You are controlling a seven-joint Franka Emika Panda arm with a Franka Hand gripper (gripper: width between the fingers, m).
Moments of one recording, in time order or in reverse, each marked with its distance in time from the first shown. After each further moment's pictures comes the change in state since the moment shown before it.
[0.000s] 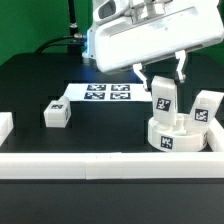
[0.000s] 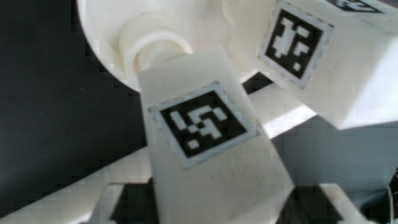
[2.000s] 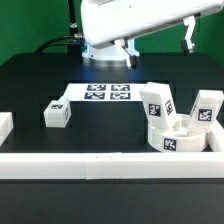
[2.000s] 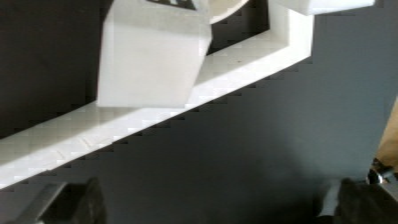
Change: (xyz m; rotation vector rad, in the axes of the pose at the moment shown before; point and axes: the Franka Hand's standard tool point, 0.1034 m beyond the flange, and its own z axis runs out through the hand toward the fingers) arm 0.043 -0.011 -0.030 0.011 -0.094 -0.061
